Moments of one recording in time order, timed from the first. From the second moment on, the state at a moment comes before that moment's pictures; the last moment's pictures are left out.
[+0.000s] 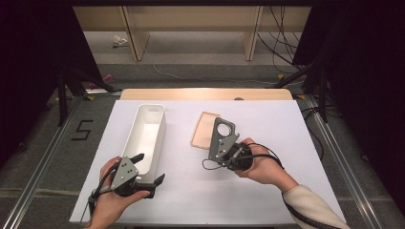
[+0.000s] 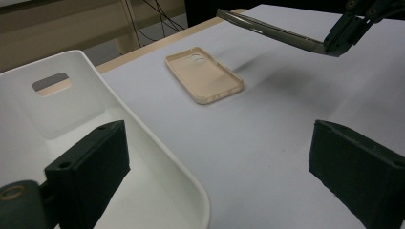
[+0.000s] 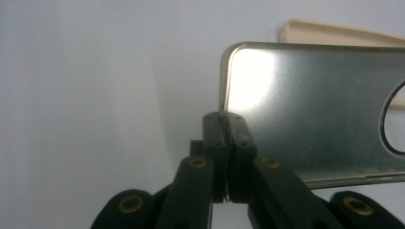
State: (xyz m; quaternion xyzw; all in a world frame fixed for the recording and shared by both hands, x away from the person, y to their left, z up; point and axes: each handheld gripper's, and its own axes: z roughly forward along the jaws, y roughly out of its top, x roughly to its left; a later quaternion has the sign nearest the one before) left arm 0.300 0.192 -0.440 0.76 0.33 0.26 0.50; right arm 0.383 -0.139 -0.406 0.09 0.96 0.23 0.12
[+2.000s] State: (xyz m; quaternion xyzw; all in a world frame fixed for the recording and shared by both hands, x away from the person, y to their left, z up) left arm 0.456 0.039 -0.392 0.81 0.43 0.04 0.39; right arm 0.336 -0.134 -0.399 0.05 0.95 0.29 0.13
